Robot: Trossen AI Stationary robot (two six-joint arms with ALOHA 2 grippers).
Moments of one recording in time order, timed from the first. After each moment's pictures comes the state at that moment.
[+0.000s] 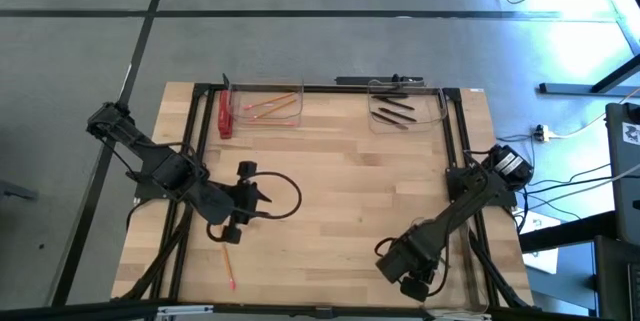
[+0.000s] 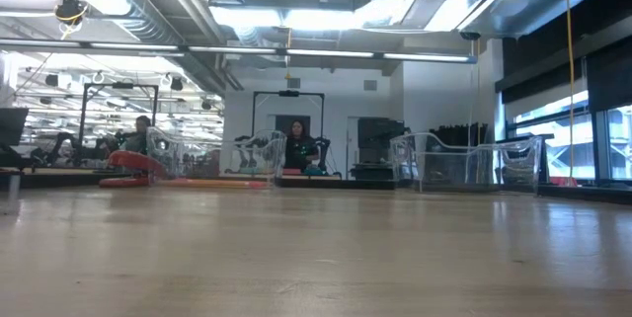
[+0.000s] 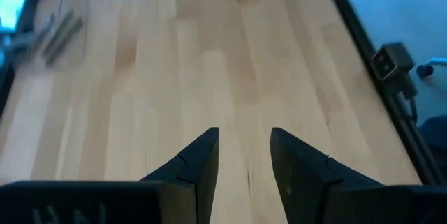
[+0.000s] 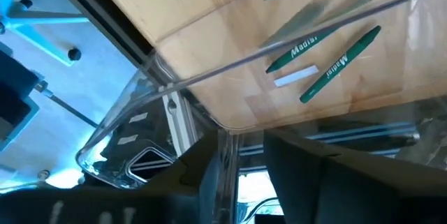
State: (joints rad) left arm -0.59 1.22 1.25 -0.84 -0.44 -0.25; right arm 0.70 1.83 1.38 -1.22 -0.54 1.13
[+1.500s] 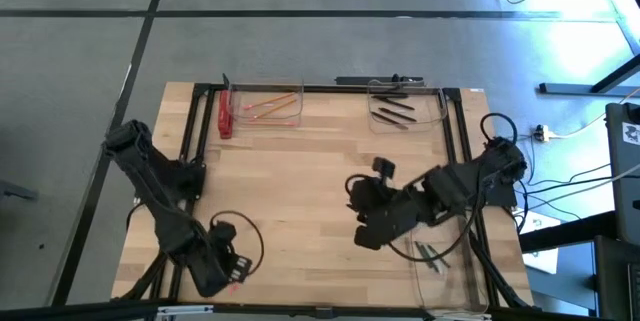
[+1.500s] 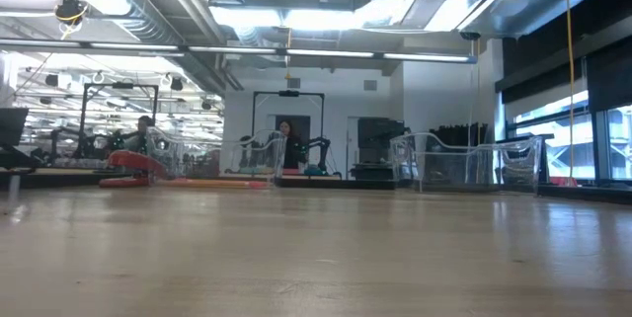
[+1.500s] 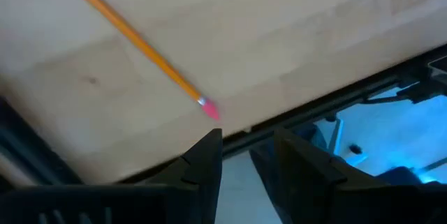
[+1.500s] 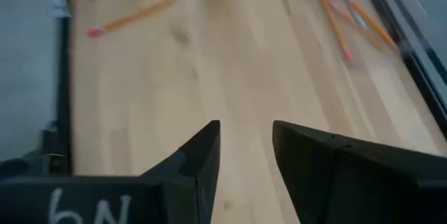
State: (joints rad) left arm -0.92 1.54 1.25 -0.99 -0.08 -2.19; right arm 0.53 1.82 2.13 -1.33 0.53 0.59
